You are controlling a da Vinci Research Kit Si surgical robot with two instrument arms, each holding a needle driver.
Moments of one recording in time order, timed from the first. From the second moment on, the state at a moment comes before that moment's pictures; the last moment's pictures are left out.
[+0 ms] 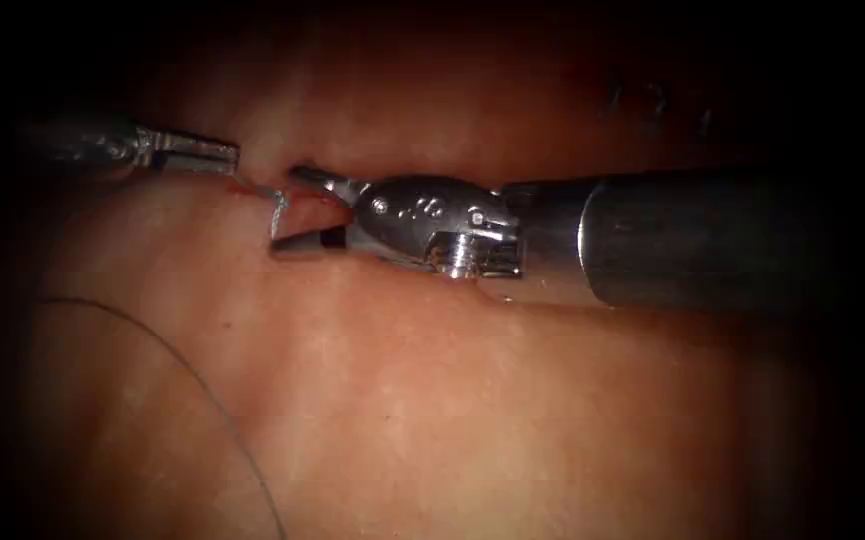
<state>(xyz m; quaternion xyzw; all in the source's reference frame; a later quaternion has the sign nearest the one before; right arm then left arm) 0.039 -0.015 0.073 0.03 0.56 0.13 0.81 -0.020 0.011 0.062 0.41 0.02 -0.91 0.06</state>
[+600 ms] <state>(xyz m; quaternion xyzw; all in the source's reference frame) 0.042 -0.014 0.073 0.02 0.57 0.13 0.81 -0.020 0.010 0.062 0.42 0.02 -0.91 0.06</state>
